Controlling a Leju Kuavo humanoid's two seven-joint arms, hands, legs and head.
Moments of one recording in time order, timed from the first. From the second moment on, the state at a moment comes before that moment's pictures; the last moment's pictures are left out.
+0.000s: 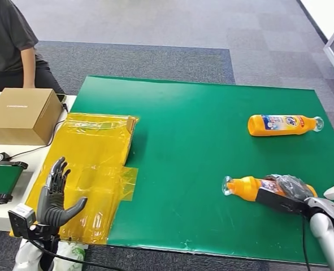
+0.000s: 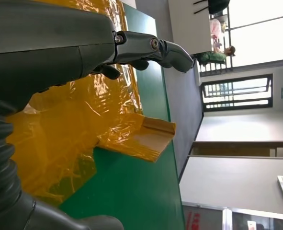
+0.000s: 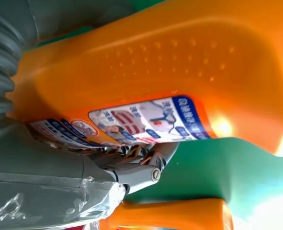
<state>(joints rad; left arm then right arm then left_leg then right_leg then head) 0.12 -0.10 0.08 -1.43 -0.09 -0.31 -0.70 -0.27 -0.41 0.15 -1.04 0.97 0.14 -0.29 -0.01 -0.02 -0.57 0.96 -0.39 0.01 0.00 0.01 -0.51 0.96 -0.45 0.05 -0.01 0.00</state>
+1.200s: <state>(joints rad) -0.01 -0.18 -0.11 -1.46 -0.07 -0.54 -0.70 -0.35 0.26 0.33 -1.05 0.77 -0.11 -0.30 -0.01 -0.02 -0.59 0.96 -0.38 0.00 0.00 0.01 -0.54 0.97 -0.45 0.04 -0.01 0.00</state>
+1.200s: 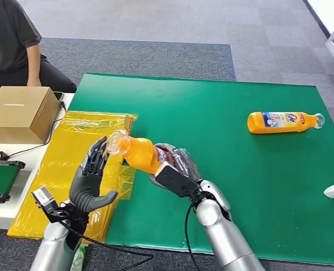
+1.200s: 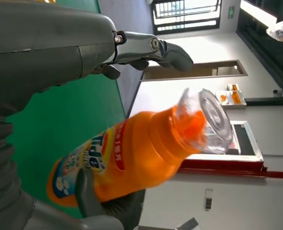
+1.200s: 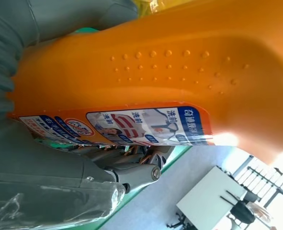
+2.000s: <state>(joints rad) 0.00 -0.18 -0.08 -1.44 0.01 -0.56 -0.61 -0.29 0.27 0.55 -1.11 0.86 -0.16 -0.29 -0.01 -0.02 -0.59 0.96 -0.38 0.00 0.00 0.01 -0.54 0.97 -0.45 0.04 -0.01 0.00</state>
